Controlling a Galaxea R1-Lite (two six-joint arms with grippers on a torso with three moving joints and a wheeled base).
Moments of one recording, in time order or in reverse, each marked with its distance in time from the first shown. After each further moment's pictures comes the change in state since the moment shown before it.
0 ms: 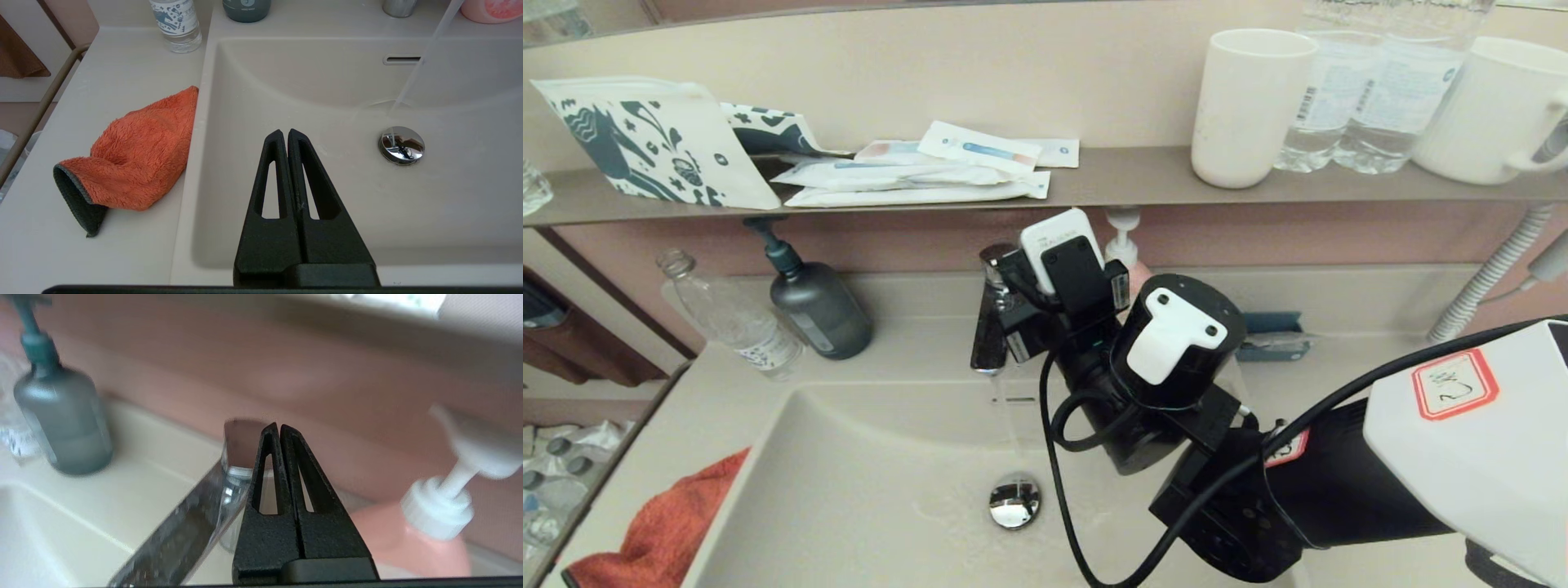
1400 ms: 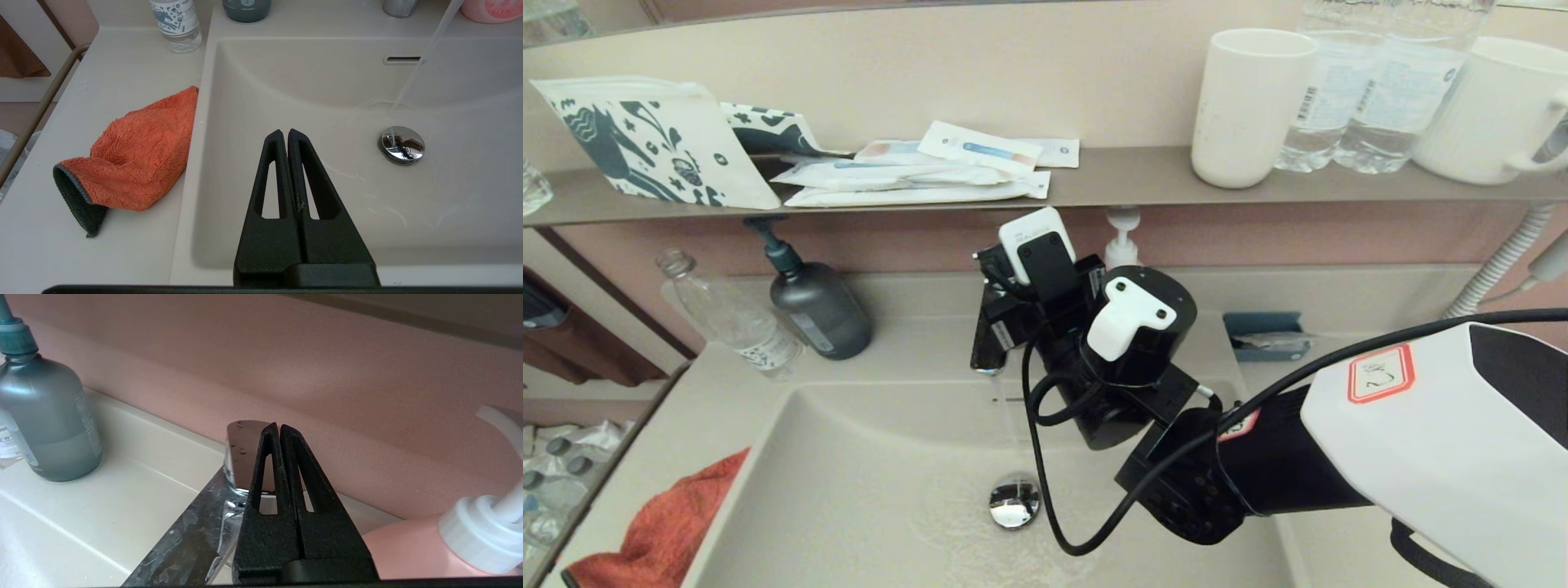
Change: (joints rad) left arm 0.000 0.000 0.000 0.001 0.000 0.000; right arm -0.021 0.094 -0.157 0.074 0.010 0.000
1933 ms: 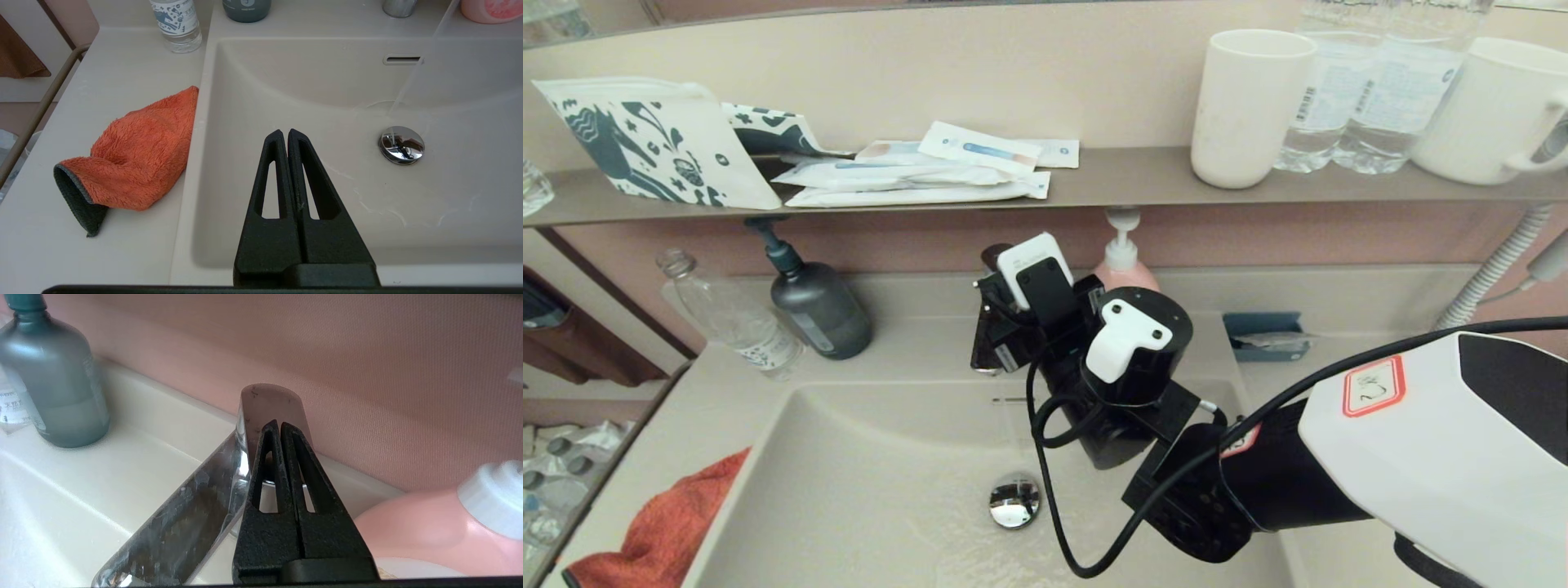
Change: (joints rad) left arm 0.000 0.000 0.000 0.000 0.000 0.000; right arm 0.001 -0.005 0.076 0.001 0.003 0.002
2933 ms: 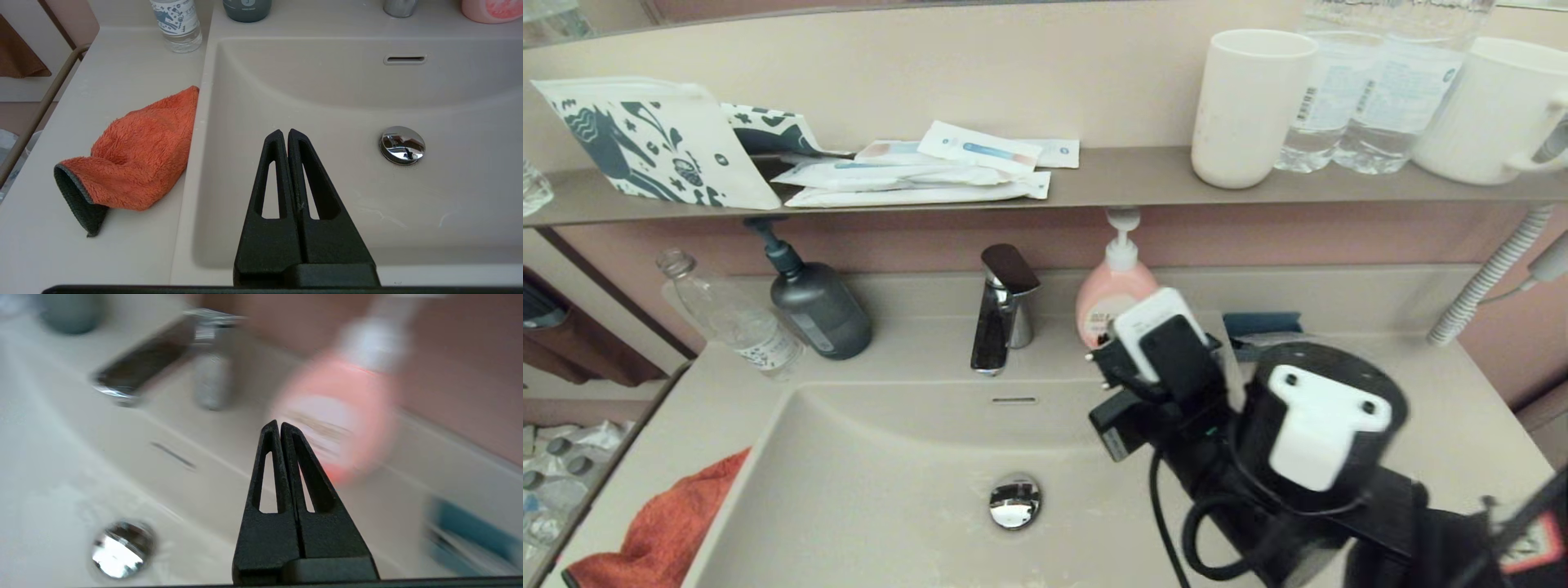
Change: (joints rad) left arm 0.000 0.000 0.000 0.001 0.000 0.000; right arm 0.039 -0.393 0.572 0.043 -0.091 0.058
